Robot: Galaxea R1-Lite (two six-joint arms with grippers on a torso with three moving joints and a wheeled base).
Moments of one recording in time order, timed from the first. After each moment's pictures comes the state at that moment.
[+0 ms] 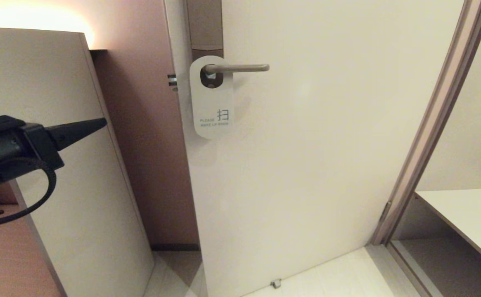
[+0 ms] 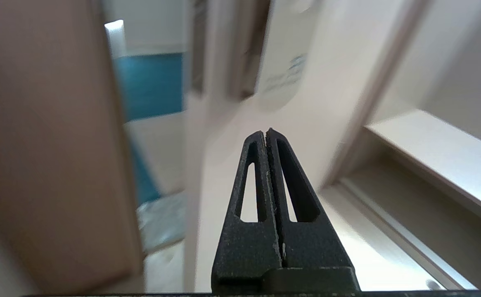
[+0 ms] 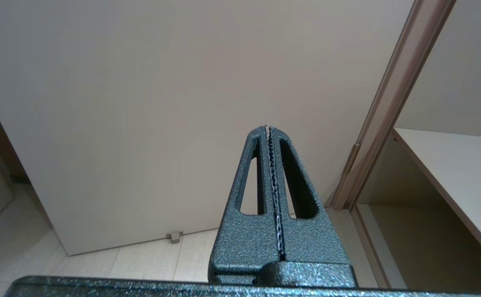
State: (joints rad) left arm -0.03 1.28 -0.74 -0.50 -0.55 -0.16; right arm 0.01 0.00 0.00 0.00 0.00 -0.05
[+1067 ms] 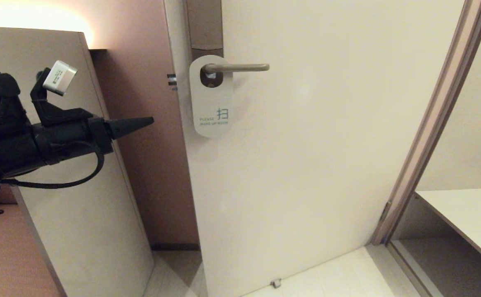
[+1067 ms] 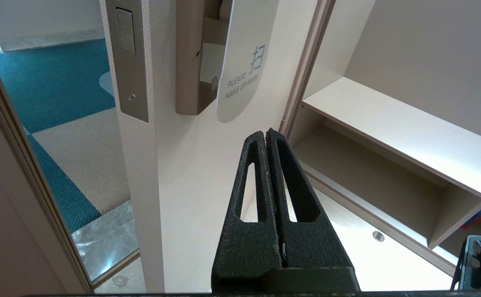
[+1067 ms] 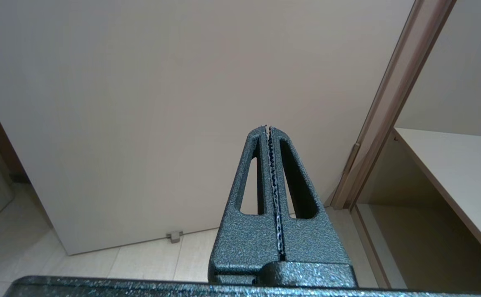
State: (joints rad) left arm -0.04 1.59 -0.91 -0.62 -0.83 -0.15; right arm 0.01 0.00 0.00 0.00 0.00 -0.05
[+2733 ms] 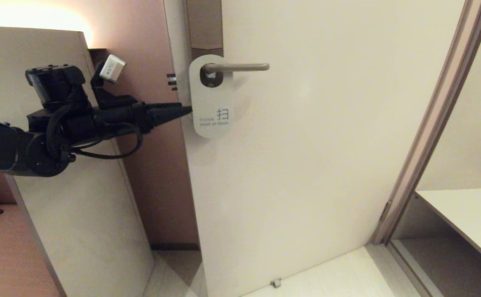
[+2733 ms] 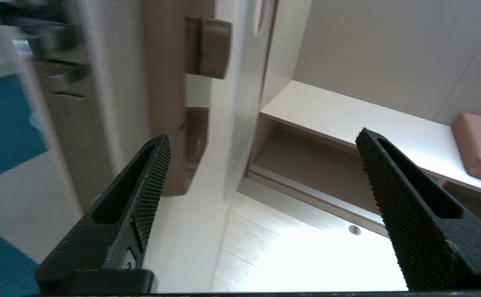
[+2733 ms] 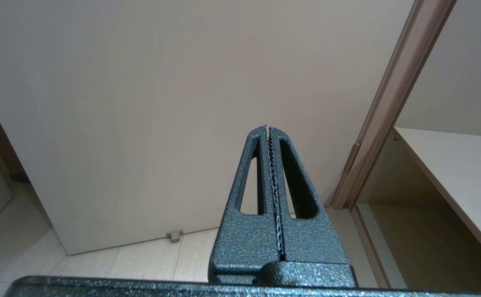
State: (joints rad) left arm -0.12 1.89 -1.20 -0.73 -0.99 -0.21; right arm 0.01 0.00 0.00 0.00 0.00 -0.05
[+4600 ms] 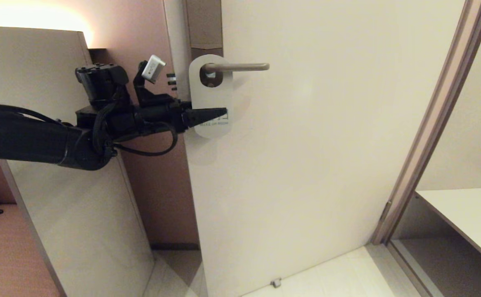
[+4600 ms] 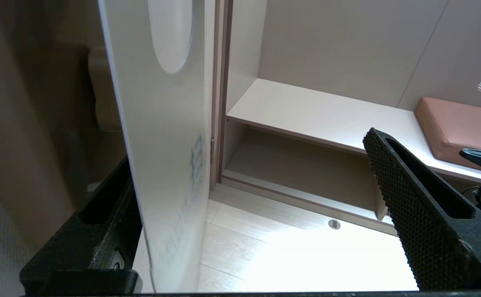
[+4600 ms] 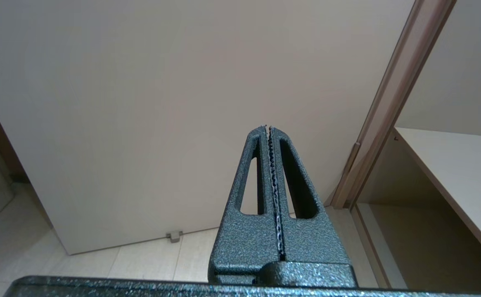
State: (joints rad) left arm -0.25 2.00 -1.35 -0.73 -0.99 -0.22; right arm 0.01 0.00 0.00 0.00 0.00 -0.05
